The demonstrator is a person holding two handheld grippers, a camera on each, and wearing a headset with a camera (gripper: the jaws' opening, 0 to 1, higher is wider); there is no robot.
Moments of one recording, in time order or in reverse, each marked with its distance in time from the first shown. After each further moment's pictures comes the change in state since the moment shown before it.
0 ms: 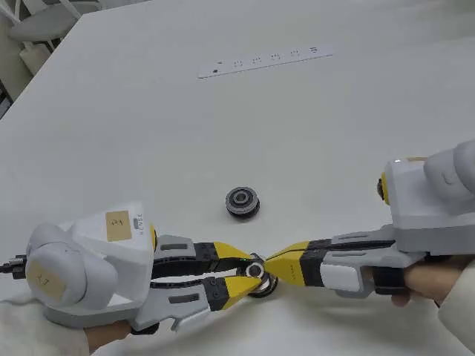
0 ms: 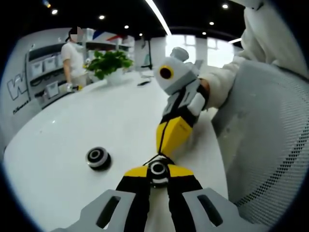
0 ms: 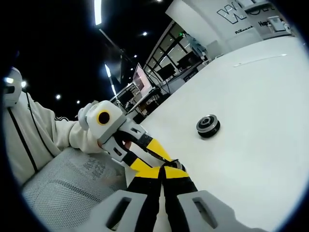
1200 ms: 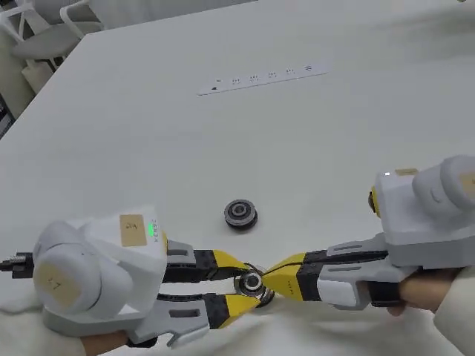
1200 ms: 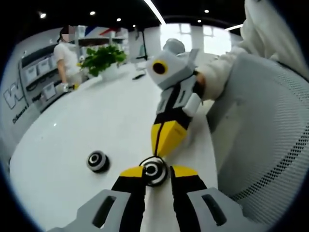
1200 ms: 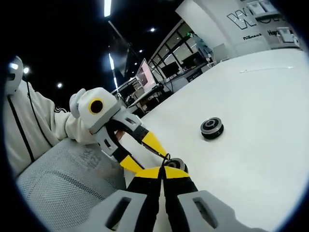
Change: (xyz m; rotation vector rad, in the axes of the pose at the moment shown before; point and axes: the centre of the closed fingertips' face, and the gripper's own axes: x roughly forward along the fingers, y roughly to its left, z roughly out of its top) left arm -0.010 -0.013 0.010 0.063 0.106 0.000; right arm -0.003 0.009 -0.003 -0.096 0.032 -0.013
